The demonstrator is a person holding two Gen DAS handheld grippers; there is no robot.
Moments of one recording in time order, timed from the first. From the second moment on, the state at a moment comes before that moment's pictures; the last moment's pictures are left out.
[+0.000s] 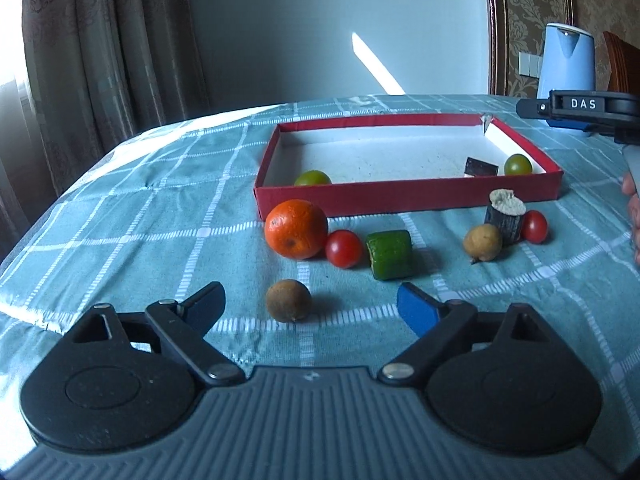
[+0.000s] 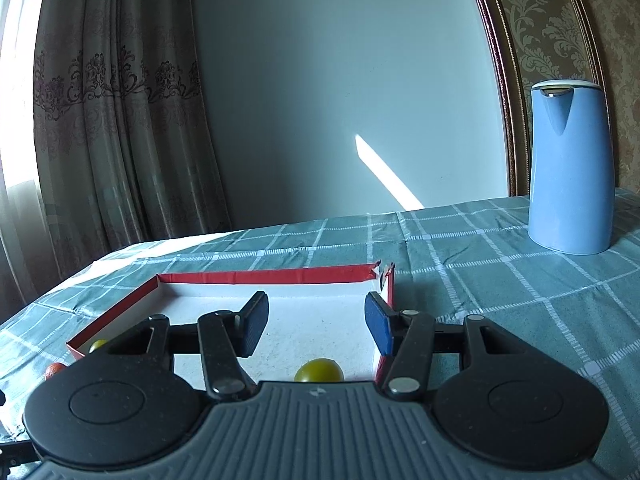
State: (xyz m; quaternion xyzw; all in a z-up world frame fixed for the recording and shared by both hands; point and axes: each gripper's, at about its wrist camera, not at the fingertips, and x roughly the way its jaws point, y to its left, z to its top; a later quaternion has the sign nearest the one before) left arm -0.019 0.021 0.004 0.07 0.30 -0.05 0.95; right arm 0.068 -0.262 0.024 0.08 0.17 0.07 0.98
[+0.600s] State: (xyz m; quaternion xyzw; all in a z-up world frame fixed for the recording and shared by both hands) left arm 0.004 0.025 -0.002 0.03 0.32 -0.06 0.95; right arm -0.016 -0.272 -0.007 0.10 0.30 0.05 0.95
